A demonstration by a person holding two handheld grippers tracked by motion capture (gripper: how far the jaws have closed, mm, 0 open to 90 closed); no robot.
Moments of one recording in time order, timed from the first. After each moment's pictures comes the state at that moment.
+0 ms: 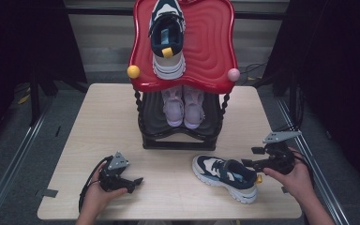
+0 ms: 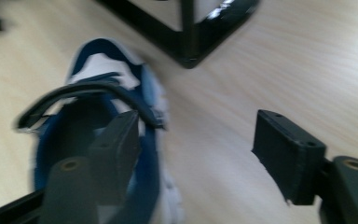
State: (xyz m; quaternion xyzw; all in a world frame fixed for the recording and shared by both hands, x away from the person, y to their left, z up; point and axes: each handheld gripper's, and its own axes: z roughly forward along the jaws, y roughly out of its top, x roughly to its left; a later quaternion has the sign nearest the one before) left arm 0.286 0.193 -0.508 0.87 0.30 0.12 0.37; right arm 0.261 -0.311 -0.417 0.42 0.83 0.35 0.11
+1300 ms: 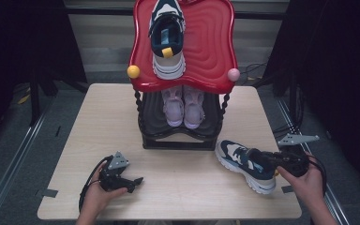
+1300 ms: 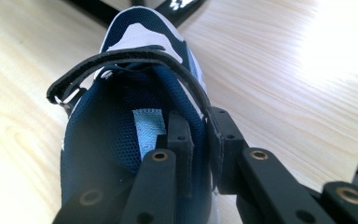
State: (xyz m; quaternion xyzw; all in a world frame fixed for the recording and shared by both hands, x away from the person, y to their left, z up) left arm 0.287 0.193 -0.508 0.87 0.30 0.12 0.37; right arm 0.248 -0.347 -0.416 0.47 0.80 0.33 0.16
